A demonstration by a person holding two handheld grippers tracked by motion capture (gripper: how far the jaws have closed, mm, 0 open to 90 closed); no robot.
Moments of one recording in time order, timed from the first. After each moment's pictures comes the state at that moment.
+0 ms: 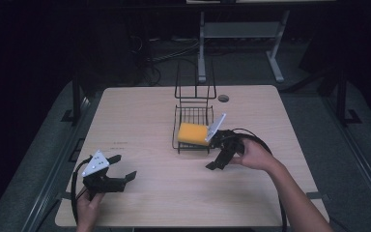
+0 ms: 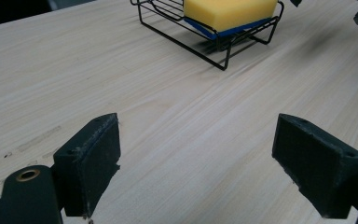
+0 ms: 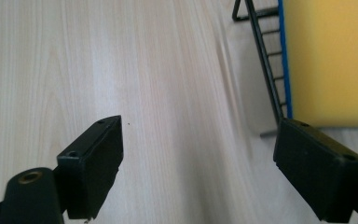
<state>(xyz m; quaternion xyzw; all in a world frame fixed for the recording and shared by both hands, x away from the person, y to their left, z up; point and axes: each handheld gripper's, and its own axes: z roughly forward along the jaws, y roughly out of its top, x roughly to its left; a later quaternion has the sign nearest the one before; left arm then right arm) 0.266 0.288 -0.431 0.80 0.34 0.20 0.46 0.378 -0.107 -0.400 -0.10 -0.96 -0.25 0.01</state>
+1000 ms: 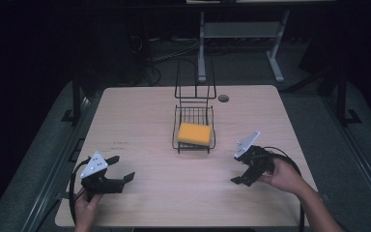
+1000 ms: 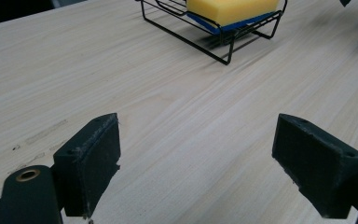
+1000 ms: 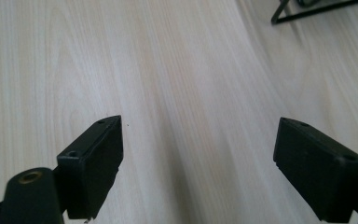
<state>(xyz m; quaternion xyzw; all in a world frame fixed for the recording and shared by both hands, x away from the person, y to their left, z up) 0.263 0.292 -0.431 0.80 0.34 0.20 0.45 0.330 -0.185 -0.421 -0.15 -0.95 -0.26 -0.02</state>
